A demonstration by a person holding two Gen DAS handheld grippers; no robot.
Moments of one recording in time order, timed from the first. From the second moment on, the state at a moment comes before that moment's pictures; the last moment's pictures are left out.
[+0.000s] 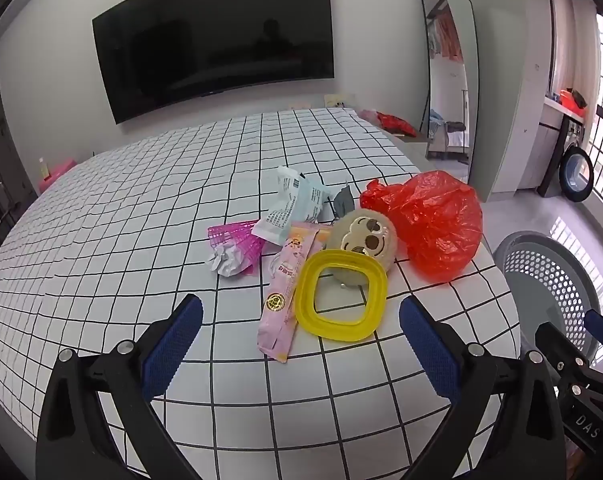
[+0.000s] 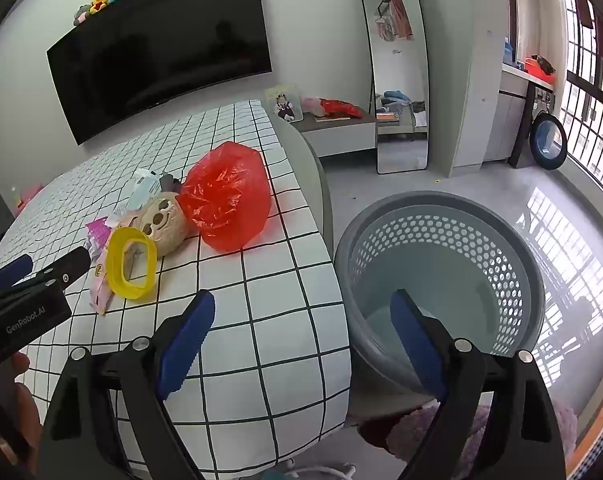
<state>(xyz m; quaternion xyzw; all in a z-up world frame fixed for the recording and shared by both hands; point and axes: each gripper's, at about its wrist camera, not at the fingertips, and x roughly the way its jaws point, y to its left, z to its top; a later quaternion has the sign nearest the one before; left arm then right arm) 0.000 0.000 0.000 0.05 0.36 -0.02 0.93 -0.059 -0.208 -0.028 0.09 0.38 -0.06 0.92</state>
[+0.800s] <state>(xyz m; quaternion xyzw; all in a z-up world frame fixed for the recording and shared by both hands) -0.005 0.000 0.003 0.05 0.36 -0.03 0.93 -0.062 -0.209 -0.024 0.09 0.38 -0.06 0.92</state>
